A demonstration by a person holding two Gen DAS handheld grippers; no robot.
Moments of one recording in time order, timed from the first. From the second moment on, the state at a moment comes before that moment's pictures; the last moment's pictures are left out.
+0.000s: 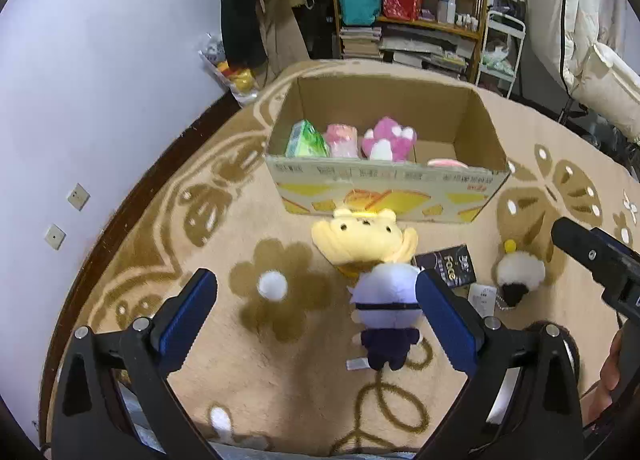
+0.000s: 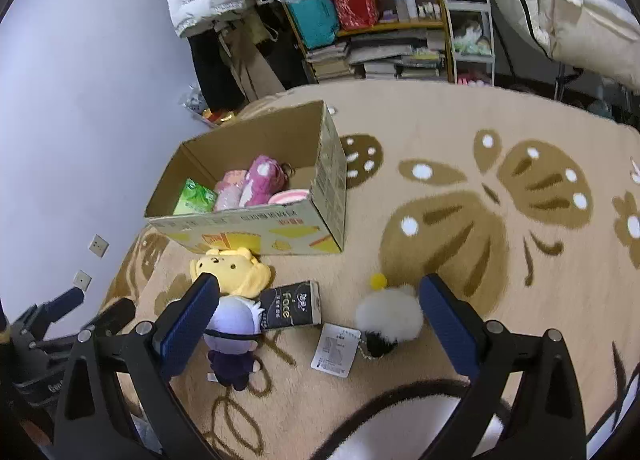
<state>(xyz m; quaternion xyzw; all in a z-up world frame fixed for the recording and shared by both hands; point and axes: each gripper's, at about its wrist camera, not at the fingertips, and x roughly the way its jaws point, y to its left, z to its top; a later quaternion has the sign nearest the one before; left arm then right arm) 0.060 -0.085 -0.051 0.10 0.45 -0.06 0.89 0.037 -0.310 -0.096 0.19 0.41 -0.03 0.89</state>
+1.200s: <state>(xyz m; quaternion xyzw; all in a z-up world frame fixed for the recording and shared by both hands) 0.100 -0.098 -0.140 0.07 0.55 -0.07 0.83 0.082 -0.320 -0.172 0.21 0.54 -0.08 0.81</state>
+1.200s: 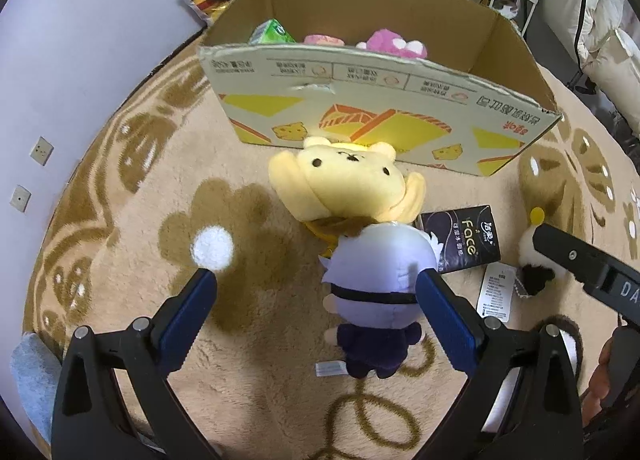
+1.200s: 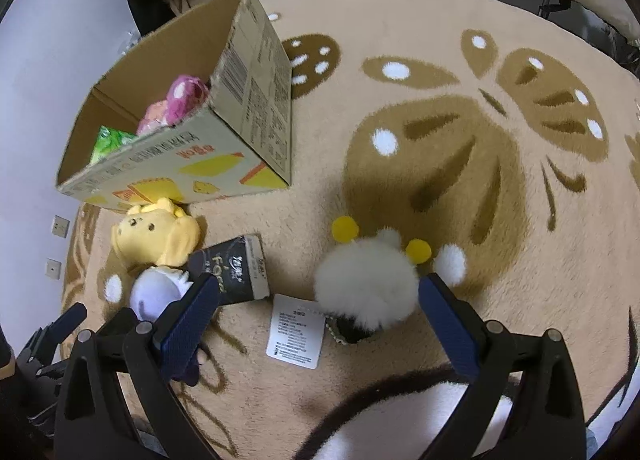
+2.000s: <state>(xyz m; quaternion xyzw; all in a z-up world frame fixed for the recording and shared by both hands) 0.108 -0.127 -0.174 0.09 0.58 -0.10 0.80 0.093 -0.332 -0.211 0.22 0.62 -0.11 0.75</state>
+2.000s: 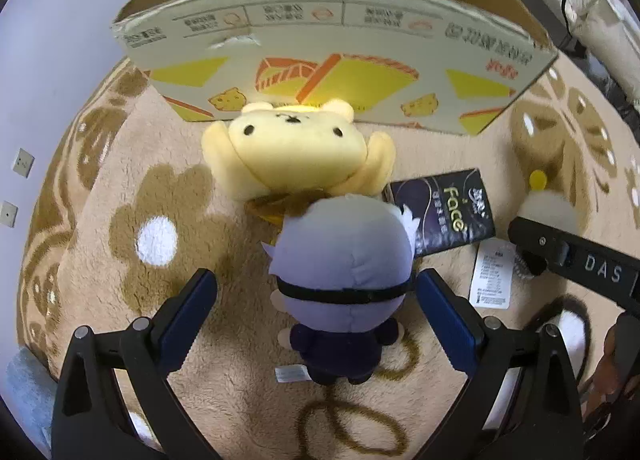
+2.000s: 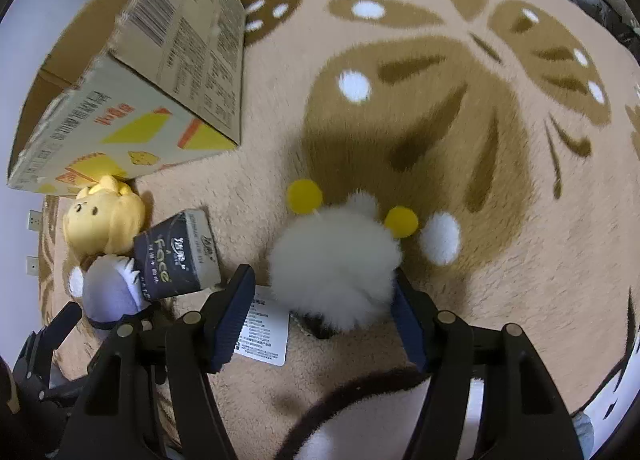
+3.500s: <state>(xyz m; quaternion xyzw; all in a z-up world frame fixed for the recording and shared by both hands) 0.100 -0.143 -0.178 0.10 0.58 -0.12 0.80 0.081 -0.316 -0.164 0.21 0.49 -0.04 0.84</state>
